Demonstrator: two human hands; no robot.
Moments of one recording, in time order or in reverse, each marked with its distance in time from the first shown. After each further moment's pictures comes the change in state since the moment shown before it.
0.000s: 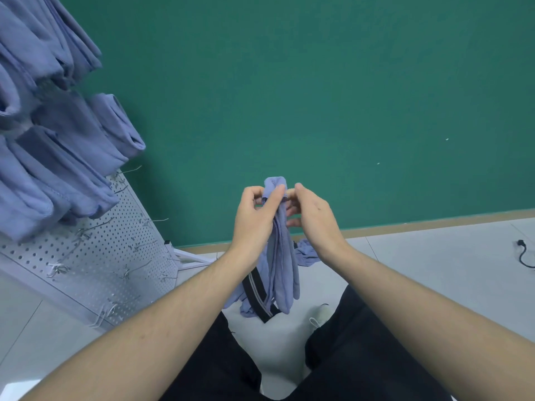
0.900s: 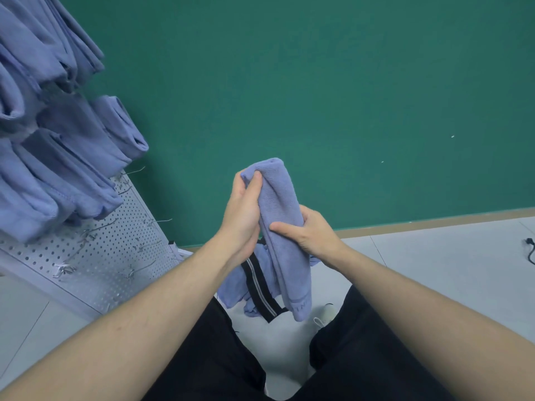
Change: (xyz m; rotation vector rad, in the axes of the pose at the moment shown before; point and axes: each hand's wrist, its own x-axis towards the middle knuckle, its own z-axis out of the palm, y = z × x) left_hand 0.008 0.024 -0.011 -0.358 -0.095 -0.086; right_hand 0.010 0.038 -0.012 -0.176 -0.242 0.021
